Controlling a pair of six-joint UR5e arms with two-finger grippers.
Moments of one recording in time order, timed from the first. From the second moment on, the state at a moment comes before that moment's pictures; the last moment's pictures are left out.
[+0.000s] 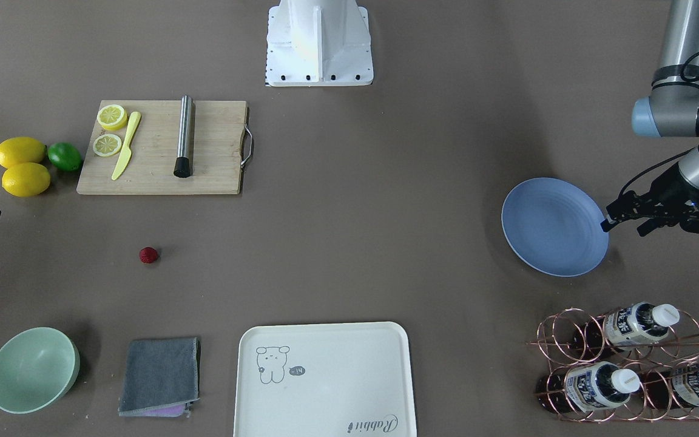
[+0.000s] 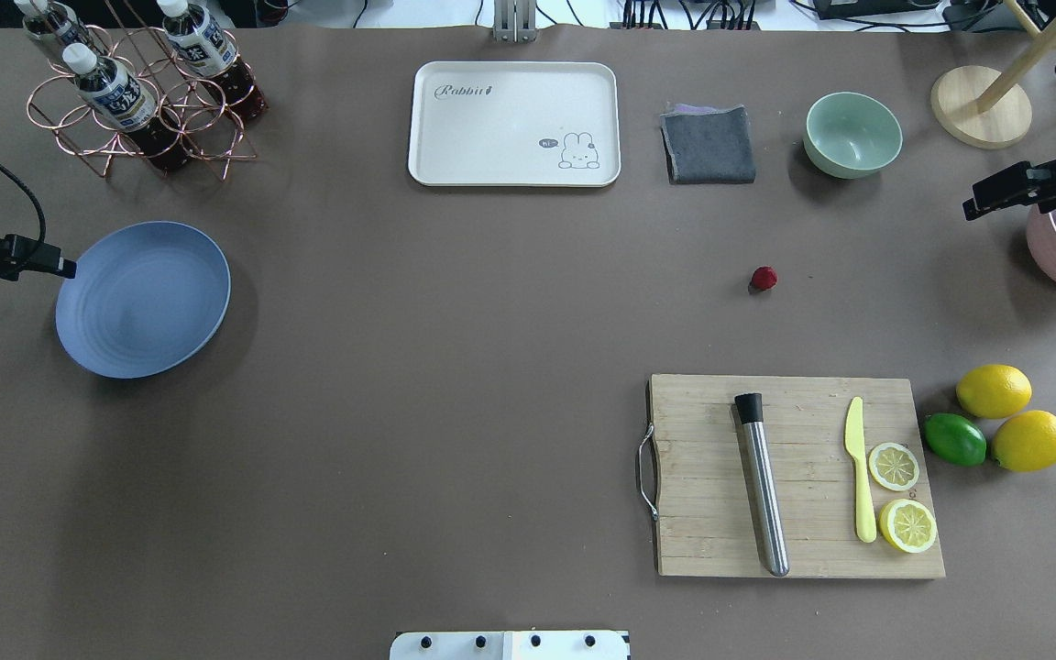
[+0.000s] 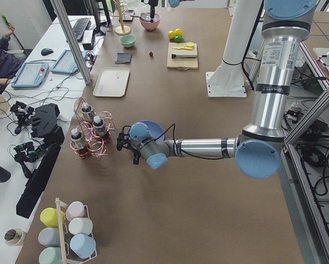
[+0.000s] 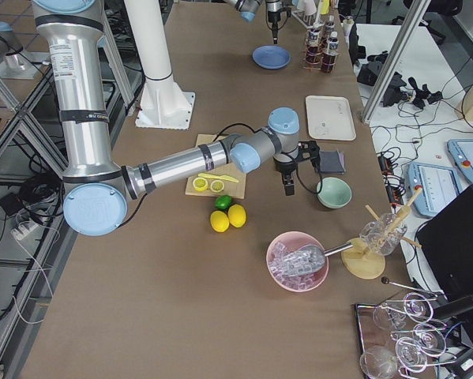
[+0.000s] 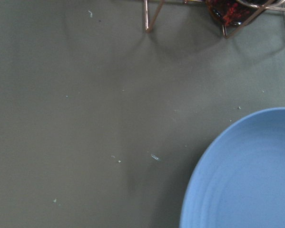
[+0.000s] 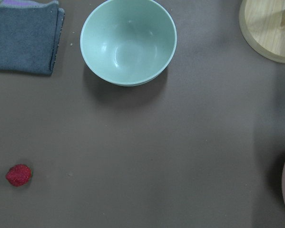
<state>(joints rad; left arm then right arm) -1.09 -1.68 -1.30 -2.54 -2.28 -0.84 1.19 -1.48 1.79 -1.30 2.23 0.55</state>
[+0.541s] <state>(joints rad) -1.03 -1.69 -1.27 -2.63 -2.28 -0.92 1.19 -1.47 1.80 -1.30 2.23 0.55</state>
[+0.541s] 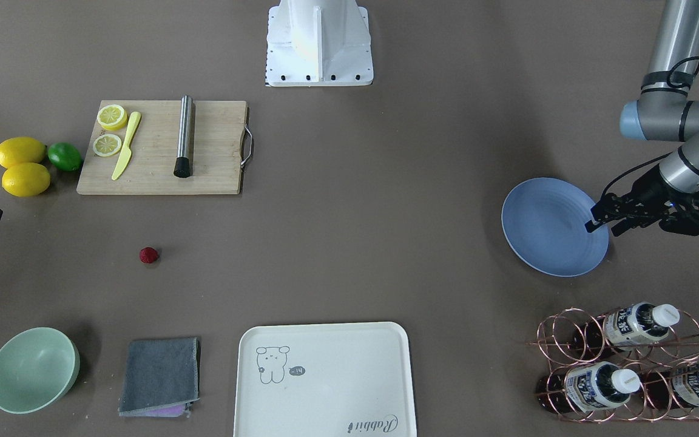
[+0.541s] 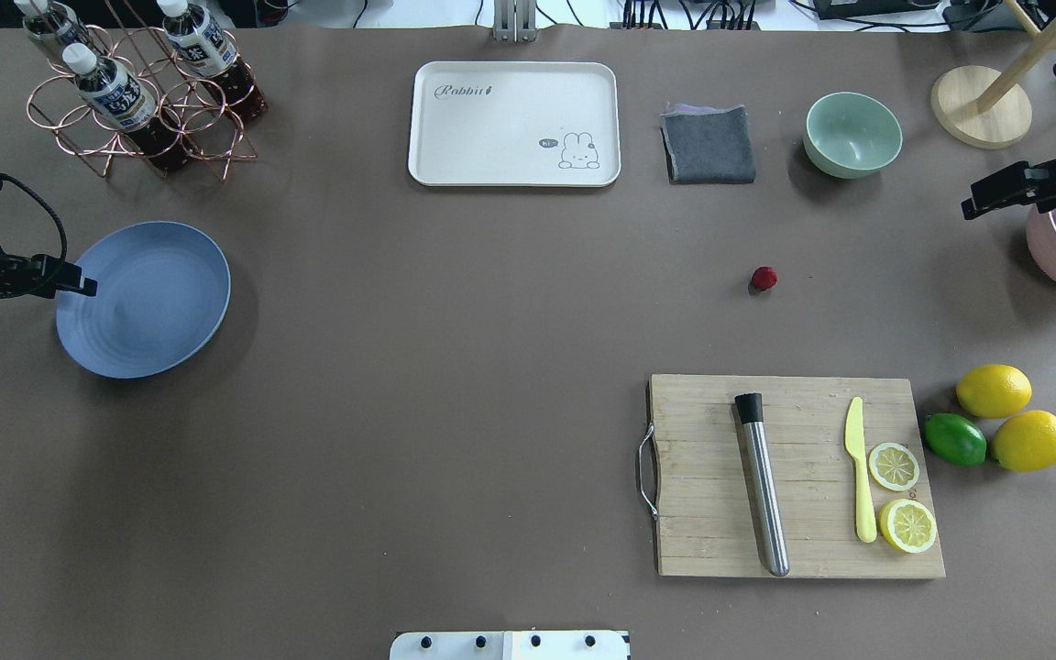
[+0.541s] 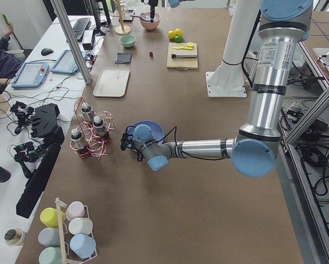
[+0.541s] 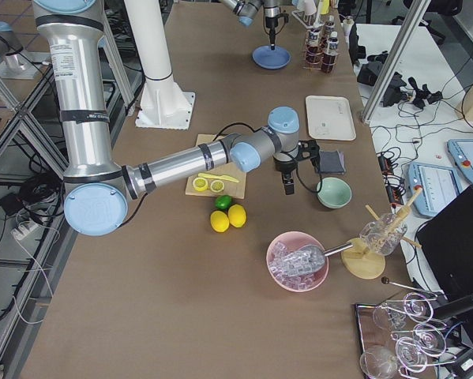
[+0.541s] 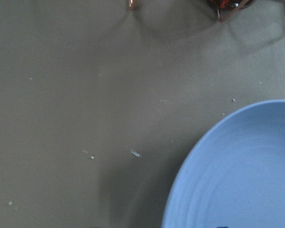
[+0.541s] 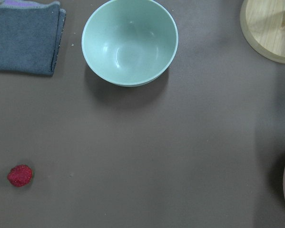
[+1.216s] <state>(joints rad) -1.02 -1.69 -1.31 -2.66 -2.28 -0.97 1.19 -1.48 1.79 -1.30 2.21 0.55</state>
